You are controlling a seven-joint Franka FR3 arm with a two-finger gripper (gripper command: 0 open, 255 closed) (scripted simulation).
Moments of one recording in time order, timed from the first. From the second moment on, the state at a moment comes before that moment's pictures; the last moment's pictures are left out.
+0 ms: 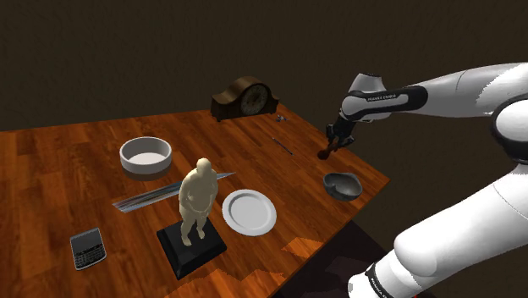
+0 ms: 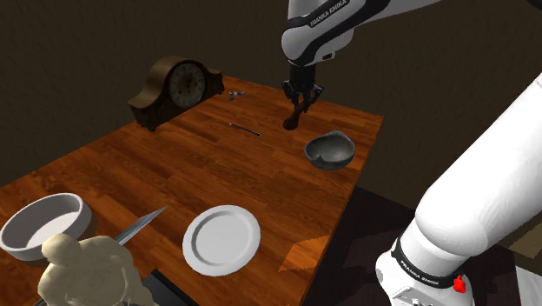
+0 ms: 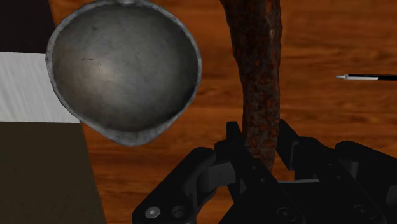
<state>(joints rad) -0.35 -0.12 -0.09 -2.27 -0.15 2.21 1.11</state>
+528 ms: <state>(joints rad) -0.41 -0.41 -0.14 -2.54 -0.20 2.21 1.04</state>
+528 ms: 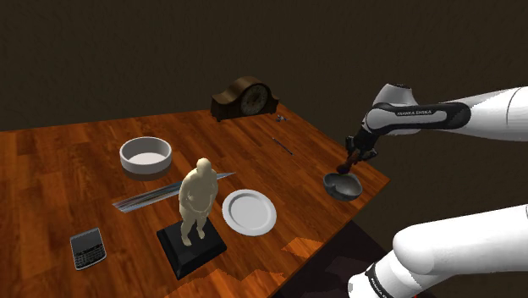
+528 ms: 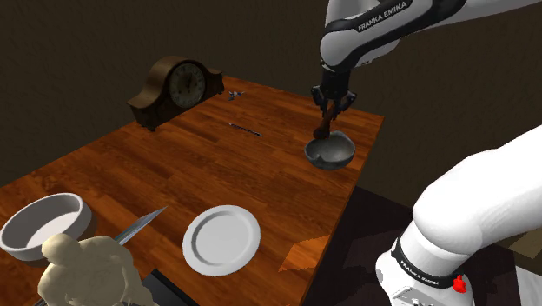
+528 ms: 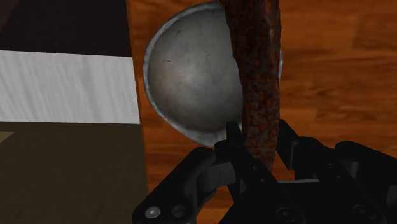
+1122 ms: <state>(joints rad) -0.43 -0.44 -0.16 -2.68 -0.23 2.31 1.03</state>
